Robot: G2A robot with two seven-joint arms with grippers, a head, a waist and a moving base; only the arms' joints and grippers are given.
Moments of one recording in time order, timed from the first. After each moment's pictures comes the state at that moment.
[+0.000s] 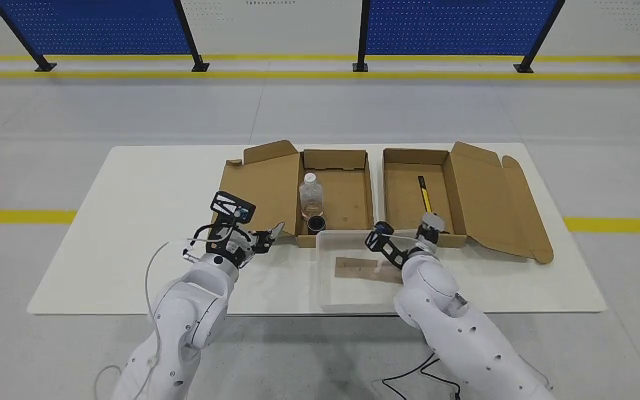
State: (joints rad) left arm 1.47 -1.22 -1.37 -1.99 1.43 -0.08 -0.49; right arm -1.12 -1.21 0.87 -1.62 -2.02 -0.13 1.09
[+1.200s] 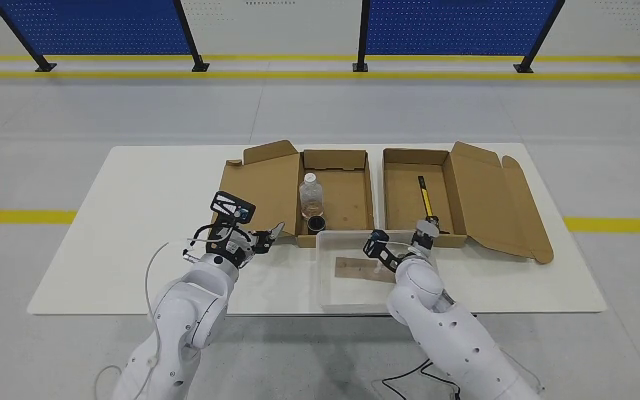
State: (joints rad) left arm 1.47 -1.22 -1.37 -1.99 1.43 -0.08 -0.49; right arm -1.11 -1.28 0.89 -1.44 -2.09 -0.14 1.04
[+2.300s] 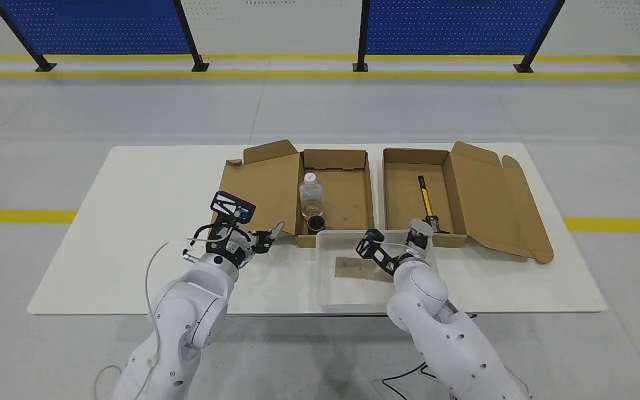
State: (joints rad) left arm 1.47 -1.22 -1.37 -1.99 1.43 -0.08 -0.49; right arm -1.22 -1.31 0.99 -1.64 -2.08 -0.20 1.00
